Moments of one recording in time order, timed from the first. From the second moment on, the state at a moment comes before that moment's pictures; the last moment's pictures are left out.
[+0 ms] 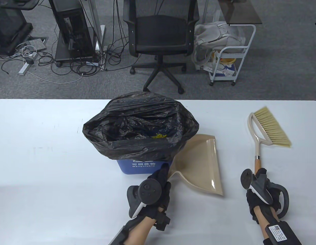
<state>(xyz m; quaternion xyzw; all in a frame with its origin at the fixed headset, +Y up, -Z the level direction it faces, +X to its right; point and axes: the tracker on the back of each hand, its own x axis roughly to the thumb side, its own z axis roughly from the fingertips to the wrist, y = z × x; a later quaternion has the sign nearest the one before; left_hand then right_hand) -0.061 -0.705 -0.247 0.04 -0.09 0.34 0.94 0.319 -0.764 -0.290 0.16 -0.08 -0.98 0.11</state>
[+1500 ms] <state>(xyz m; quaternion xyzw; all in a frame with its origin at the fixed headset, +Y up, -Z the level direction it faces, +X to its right) 0.010 -0.694 -0.260 0.03 -0.08 0.27 0.96 0.307 -0.693 -0.253 0.04 0.09 -0.99 -0.06</state>
